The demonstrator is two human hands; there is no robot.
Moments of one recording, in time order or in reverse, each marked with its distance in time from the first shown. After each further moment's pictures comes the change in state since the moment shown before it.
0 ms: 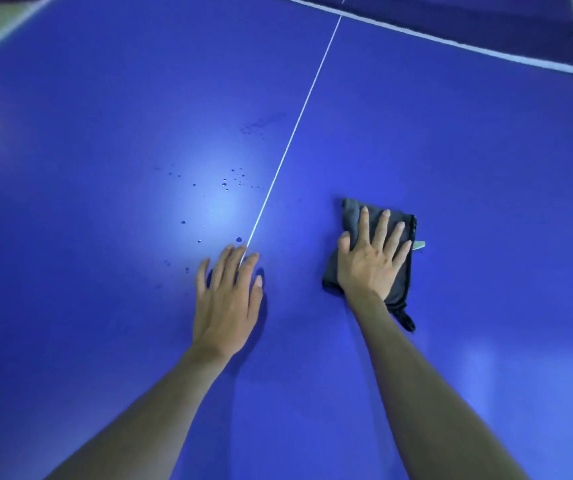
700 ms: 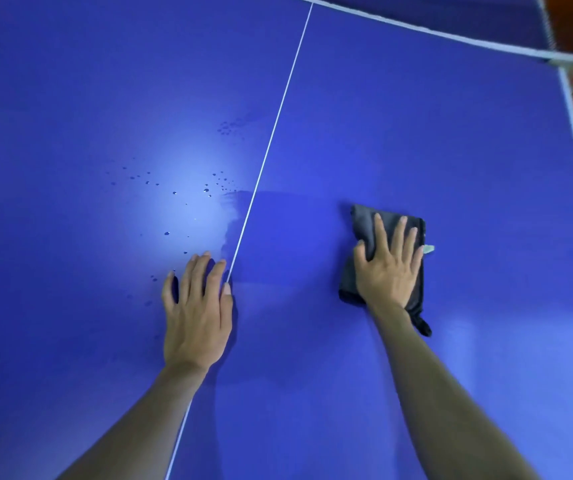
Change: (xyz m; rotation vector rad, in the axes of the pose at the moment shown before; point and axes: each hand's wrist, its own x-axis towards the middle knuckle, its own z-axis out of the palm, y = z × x) left_hand -0.002 -0.028 0.000 0.067 -0.029 -0.053; right_hand 0.000 0.056 -0.001 0.101 0.127 0.049
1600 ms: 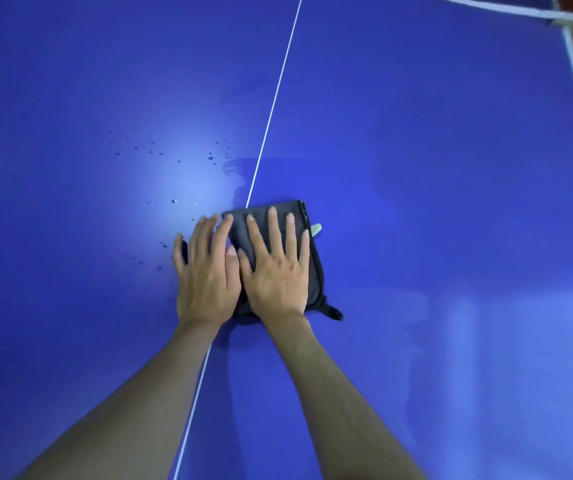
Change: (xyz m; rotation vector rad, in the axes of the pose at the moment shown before) left_hand -0.002 -0.002 0.001 -0.266 0.064 -0.022; right_hand -0.147 -0.146 0.023 0.026 -0.040 -0.420
